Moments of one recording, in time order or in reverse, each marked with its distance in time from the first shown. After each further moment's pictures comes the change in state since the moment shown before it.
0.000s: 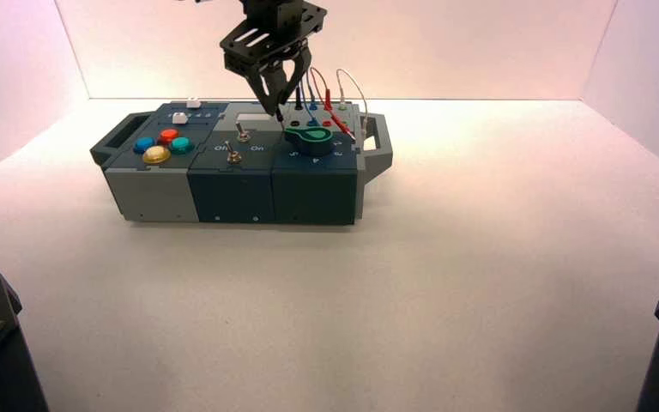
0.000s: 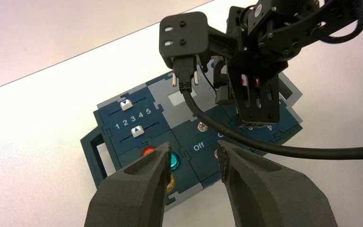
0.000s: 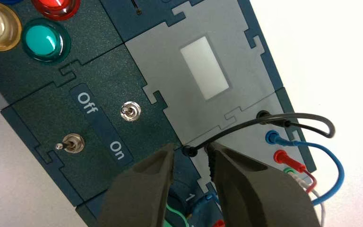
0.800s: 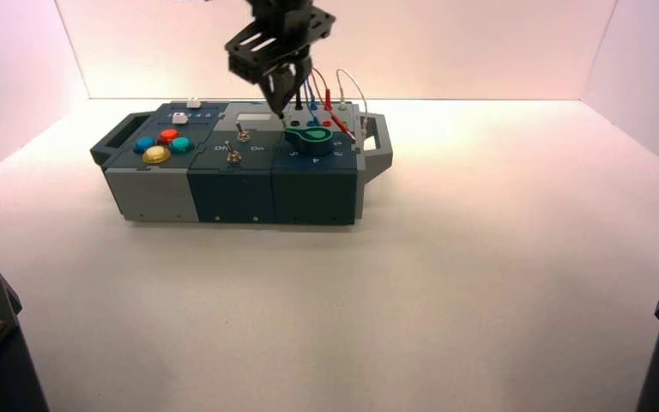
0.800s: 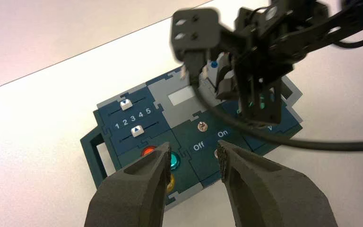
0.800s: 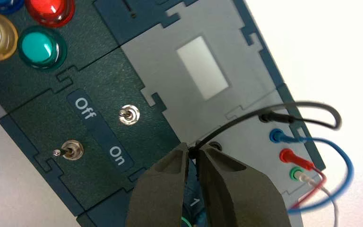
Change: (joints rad) left arm 0.002 0.002 -0.002 0.000 0.000 0.000; right arm -0.018 -0.052 0.100 -0.002 -0.132 0.069
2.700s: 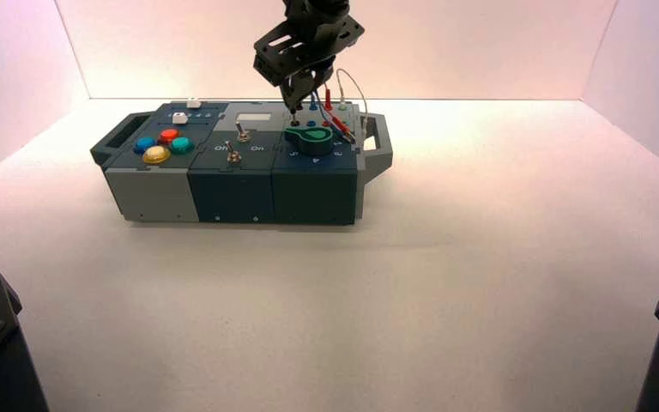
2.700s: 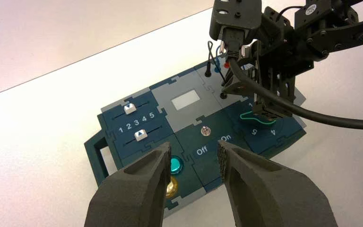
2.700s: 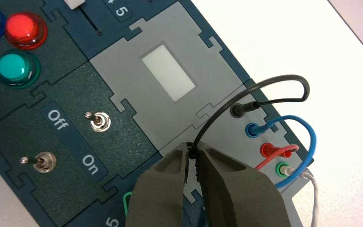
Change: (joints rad) left arm 0.000 0.000 0.005 0.002 -0.028 0.002; right arm -0.063 -0.060 0.179 0.034 -0.293 0.018
